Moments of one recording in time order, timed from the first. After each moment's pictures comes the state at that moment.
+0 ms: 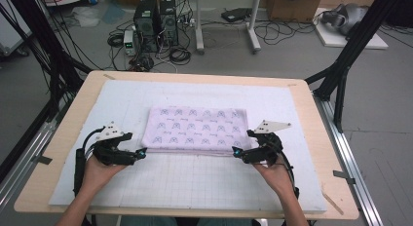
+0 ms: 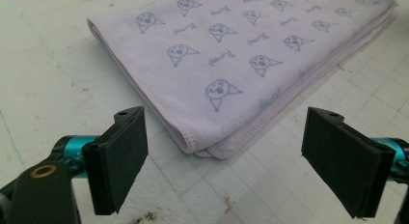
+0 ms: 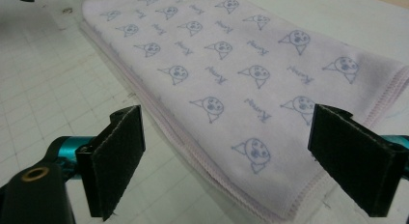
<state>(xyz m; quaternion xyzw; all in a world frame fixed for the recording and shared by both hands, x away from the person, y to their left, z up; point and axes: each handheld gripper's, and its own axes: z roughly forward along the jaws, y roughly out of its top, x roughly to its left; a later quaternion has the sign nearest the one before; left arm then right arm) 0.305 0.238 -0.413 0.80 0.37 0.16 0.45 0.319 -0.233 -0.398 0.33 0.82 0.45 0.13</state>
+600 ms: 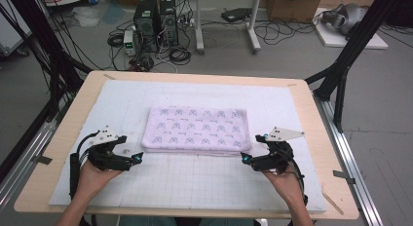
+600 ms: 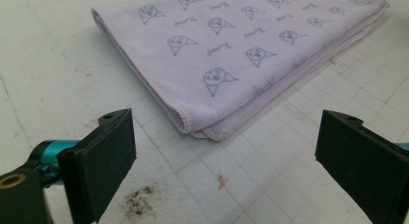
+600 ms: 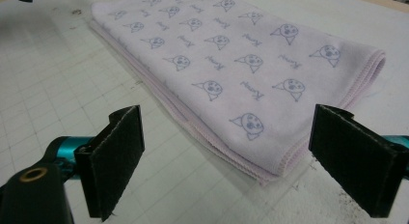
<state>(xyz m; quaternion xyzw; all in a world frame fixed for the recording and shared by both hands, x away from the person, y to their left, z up) 0.291 0.246 -0.414 0.79 0.38 0.16 0.46 0.296 -0.256 -0.397 0.33 0.81 0.46 0.14</state>
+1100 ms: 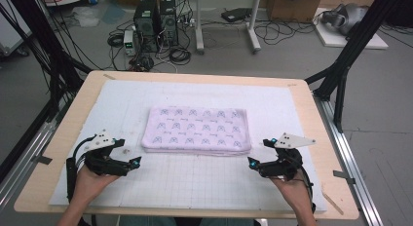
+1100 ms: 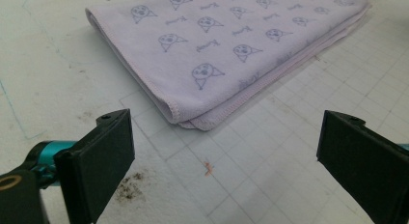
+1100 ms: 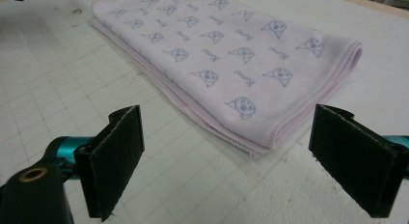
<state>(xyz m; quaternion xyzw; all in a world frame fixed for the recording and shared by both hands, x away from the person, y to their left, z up) 0.277 0.250 -0.413 0.79 0.37 0.16 0.47 0.275 -0.273 -0.395 0.34 0.80 0.46 0.16</state>
